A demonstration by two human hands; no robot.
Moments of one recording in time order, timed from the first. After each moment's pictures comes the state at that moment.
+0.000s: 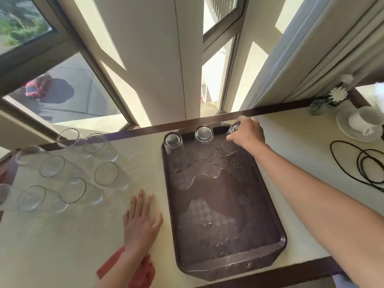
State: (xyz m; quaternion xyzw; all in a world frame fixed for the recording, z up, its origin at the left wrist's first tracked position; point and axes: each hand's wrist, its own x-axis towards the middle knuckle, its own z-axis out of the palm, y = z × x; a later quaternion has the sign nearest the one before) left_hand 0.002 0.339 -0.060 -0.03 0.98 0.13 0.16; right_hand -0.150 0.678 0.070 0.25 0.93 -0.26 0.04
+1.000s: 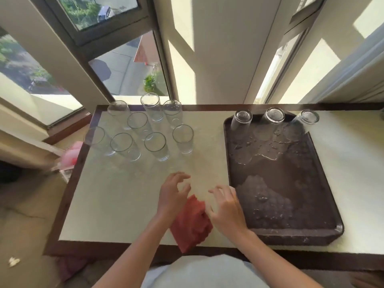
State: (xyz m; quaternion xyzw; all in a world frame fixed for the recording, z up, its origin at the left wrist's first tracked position) left_hand 0.033 0.257 -0.004 -0.10 0.88 0.46 0.06; right_hand 0.076 0.427 -0.012 -0.02 0.96 -0.29 0.05
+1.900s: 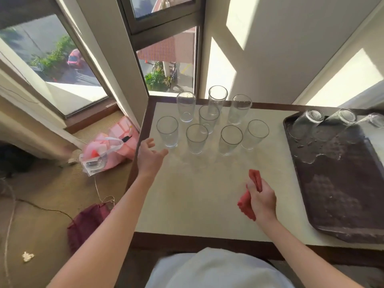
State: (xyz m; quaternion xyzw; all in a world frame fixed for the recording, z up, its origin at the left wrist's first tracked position) left_hand -0.036 -0.021 0.002 -0.29 0.79 0.54 0.02; right_hand 0.062 0.276 -0.016 0.31 0.76 -0.56 0.04
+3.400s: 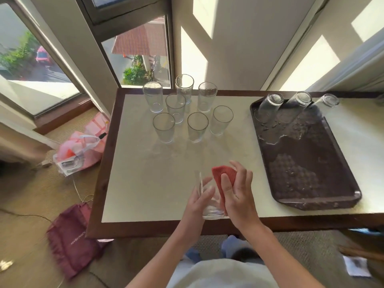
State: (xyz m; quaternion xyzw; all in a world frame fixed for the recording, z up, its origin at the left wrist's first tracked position) left_hand 0.129 0.157 0.034 -0.11 0.53 0.79 0.27; right_hand 0.122 0.283 0.059 0.10 0.87 -0.48 0.00
